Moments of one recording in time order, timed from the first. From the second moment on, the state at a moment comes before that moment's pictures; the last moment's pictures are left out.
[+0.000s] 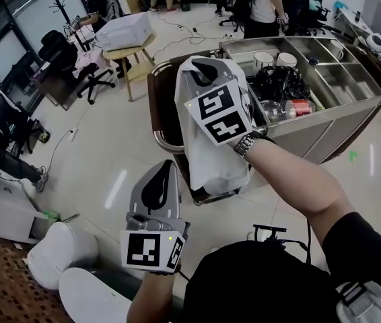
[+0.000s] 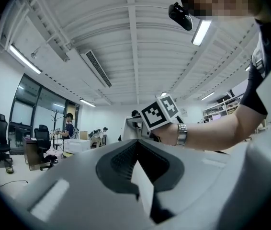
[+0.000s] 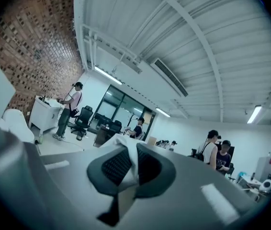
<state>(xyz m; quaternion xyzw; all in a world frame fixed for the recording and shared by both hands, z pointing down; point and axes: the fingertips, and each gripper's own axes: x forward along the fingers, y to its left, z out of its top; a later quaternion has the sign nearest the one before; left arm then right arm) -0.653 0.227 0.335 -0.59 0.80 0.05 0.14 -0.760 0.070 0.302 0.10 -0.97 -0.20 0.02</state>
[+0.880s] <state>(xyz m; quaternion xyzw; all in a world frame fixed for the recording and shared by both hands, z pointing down) -0.695 0.222 0.363 -0.61 0.78 0.08 0.11 -0.803 0.060 0.400 0.02 -0.99 -0.09 0.15</state>
